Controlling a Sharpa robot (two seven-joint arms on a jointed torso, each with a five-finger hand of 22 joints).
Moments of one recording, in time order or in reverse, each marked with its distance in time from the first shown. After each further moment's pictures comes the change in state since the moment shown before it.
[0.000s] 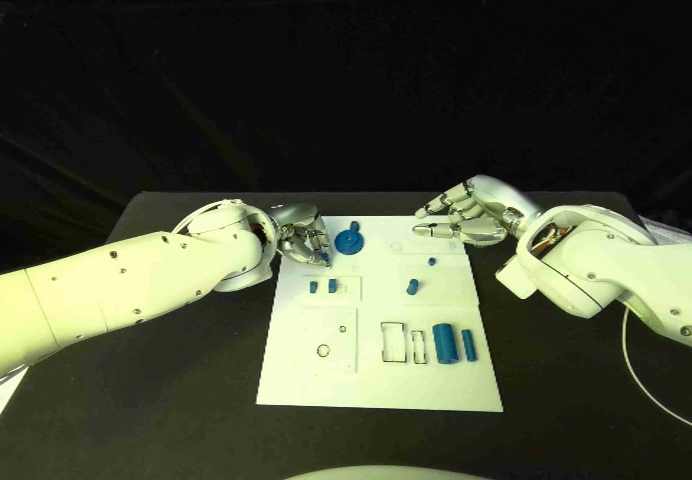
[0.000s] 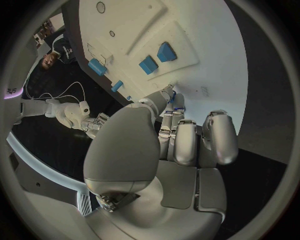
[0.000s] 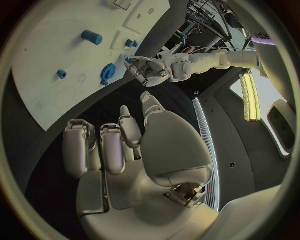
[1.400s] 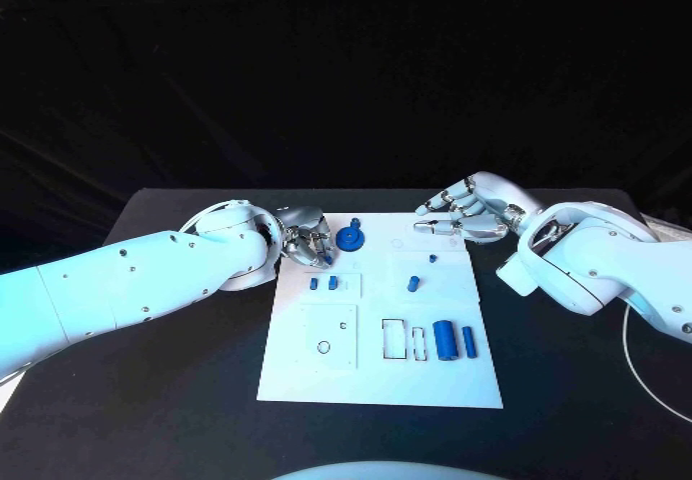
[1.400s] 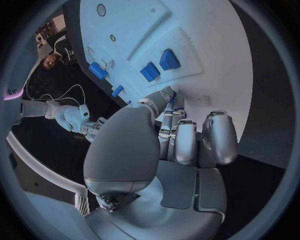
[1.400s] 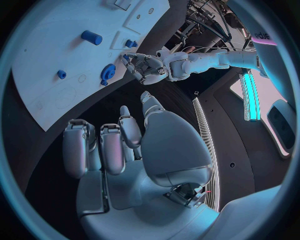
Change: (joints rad) left arm -0.005 0.019 -0.008 -0.015 0.000 0.024 -0.001; left_hand 0.000 0.000 0.002 -0.003 0.000 0.000 0.000 -0.005 -0.001 0.000 0.000 -0.005 -0.001 0.000 0.000 0.000 -0.002 0.000 0.000 0.000 0.000 0.000; right arm 0.000 0.000 0.000 0.001 0.000 0.001 0.001; right_hand 0.000 0.000 0.000 0.000 0.000 0.000 0.000 0.000 0.000 0.000 0.000 0.000 -0.001 0.000 0.000 0.000 -0.001 0.000 0.000 0.000 0.000 0.000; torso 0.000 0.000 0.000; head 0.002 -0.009
